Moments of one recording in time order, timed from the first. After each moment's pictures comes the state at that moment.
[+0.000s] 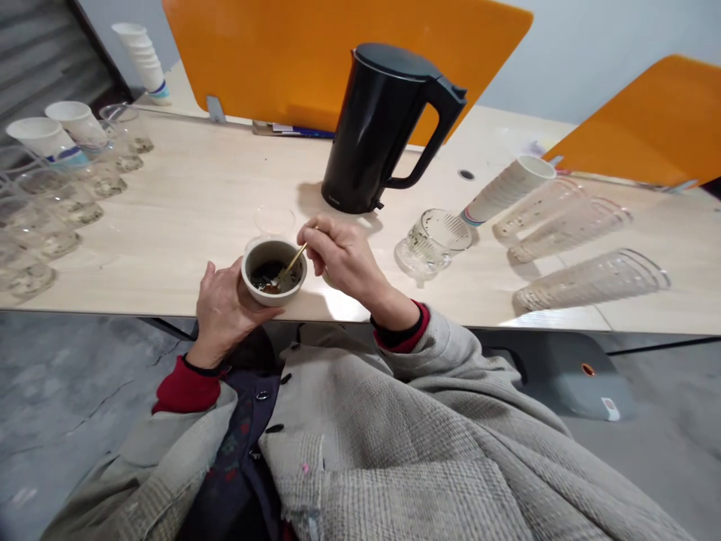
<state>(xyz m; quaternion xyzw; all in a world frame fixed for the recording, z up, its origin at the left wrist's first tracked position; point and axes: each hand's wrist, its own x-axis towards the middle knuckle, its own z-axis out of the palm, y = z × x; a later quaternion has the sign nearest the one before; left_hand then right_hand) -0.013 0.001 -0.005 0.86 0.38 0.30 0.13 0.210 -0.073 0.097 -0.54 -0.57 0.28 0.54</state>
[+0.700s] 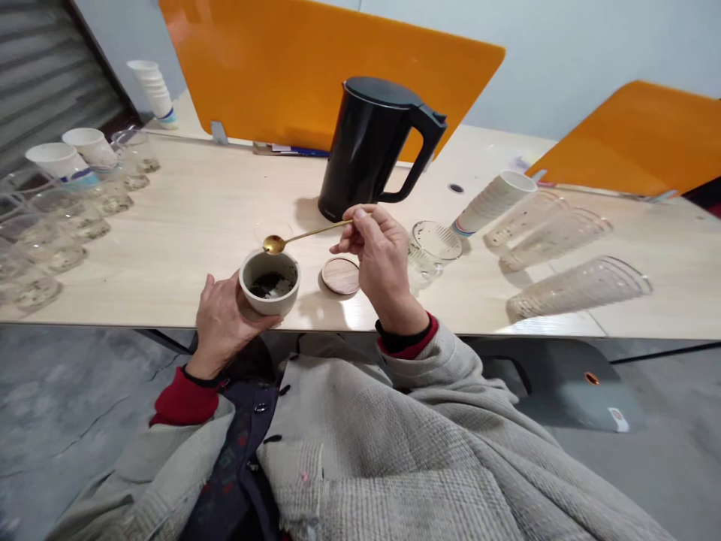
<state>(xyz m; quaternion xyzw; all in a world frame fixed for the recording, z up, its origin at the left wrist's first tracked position) -0.012 0.003 -0.008 0.86 0.39 0.31 0.10 0.241 -0.069 0.090 -0.51 -0.41 0.21 0.73</state>
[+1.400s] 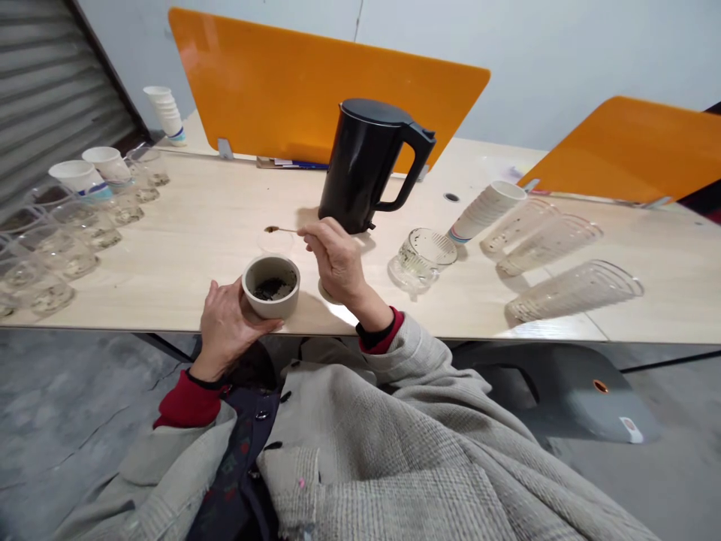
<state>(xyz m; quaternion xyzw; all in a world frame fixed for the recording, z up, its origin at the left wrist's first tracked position) -0.014 0.005 -0.008 0.87 0.38 0.31 0.08 0.223 -0.046 0.071 -0.50 -0.65 -0.08 0.56</state>
